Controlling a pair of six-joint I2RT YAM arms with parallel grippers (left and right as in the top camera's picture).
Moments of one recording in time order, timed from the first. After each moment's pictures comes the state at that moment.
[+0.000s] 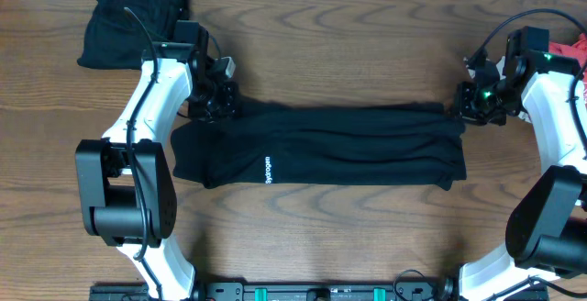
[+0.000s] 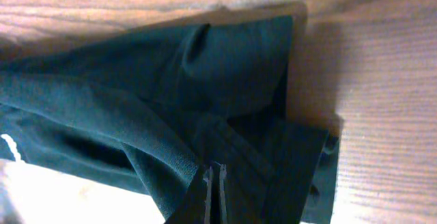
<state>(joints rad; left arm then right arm) -0.07 1.93 1.46 -1.04 0.33 -0.08 -0.21 1.79 1.41 -1.08 -0.36 -0.05</state>
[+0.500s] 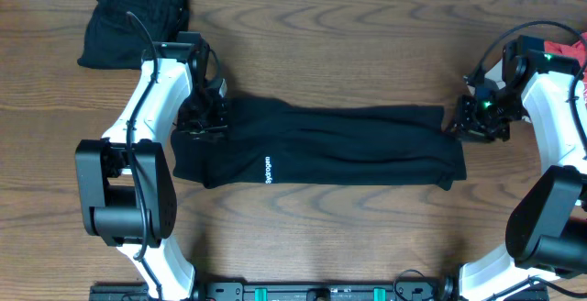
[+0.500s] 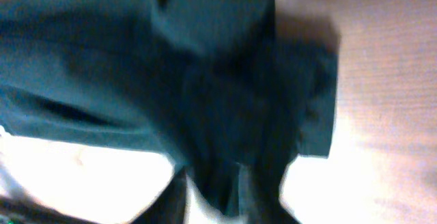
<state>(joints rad) -0.07 1.93 1.46 -1.25 0.17 -0.09 -0.21 1.79 1.40 -1.25 -0.28 -0.02</state>
